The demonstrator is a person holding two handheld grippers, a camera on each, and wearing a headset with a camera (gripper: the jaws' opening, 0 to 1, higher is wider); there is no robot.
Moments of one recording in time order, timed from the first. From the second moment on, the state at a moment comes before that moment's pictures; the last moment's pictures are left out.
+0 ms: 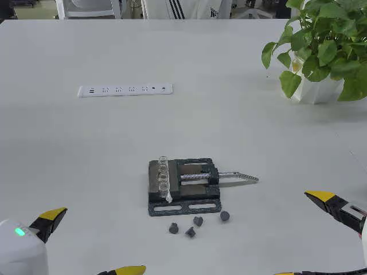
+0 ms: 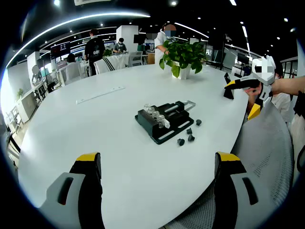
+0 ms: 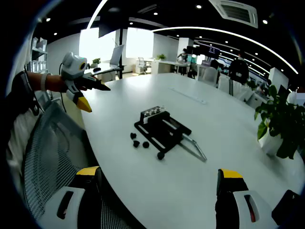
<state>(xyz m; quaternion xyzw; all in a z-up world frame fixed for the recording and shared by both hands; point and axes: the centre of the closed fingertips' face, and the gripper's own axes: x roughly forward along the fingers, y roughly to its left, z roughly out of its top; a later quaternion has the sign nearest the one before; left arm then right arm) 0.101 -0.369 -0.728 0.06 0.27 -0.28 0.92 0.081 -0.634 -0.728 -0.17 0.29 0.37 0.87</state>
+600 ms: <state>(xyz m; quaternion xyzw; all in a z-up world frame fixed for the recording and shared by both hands) 0.101 -0.371 -0.733 0.06 0.28 -0.28 0.92 0.085 -0.636 -0.729 -0.17 0.29 0.38 0.86</state>
